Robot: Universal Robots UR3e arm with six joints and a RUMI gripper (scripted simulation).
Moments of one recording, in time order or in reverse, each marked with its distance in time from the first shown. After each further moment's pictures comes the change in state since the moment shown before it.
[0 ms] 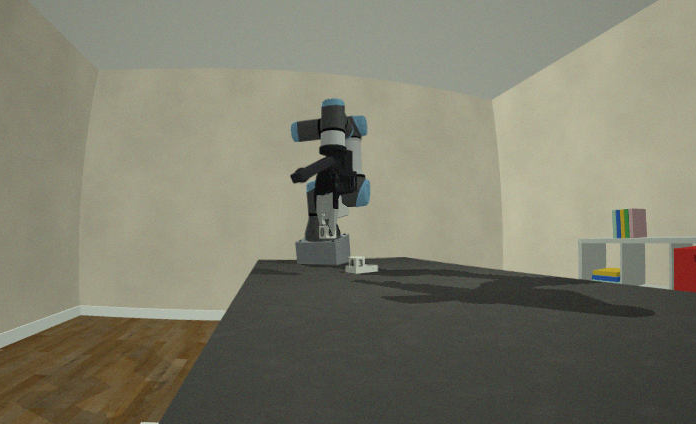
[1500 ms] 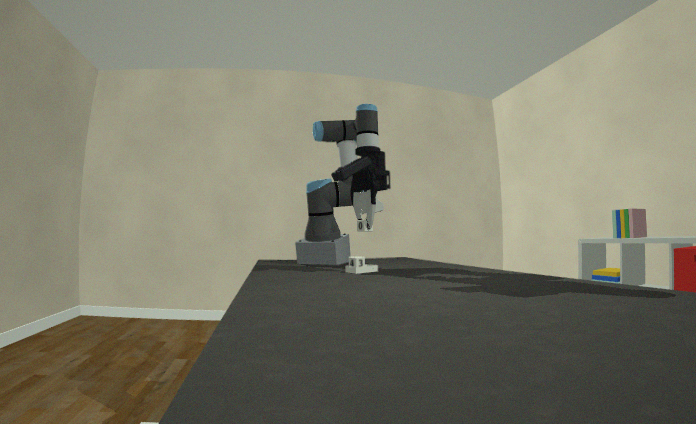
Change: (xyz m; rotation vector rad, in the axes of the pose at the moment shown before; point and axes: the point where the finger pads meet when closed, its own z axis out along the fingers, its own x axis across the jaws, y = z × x) arm 0.001 0.124 -0.018 -0.006 0.001 -0.003
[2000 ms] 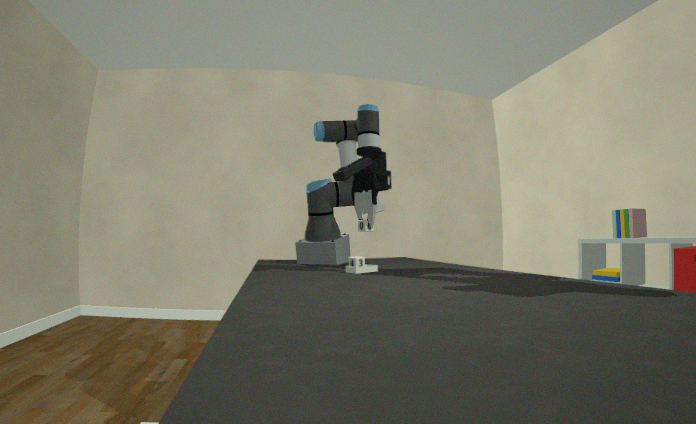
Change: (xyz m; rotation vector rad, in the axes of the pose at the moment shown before) arm 0.000 0.004 0.000 0.004 0.002 0.001
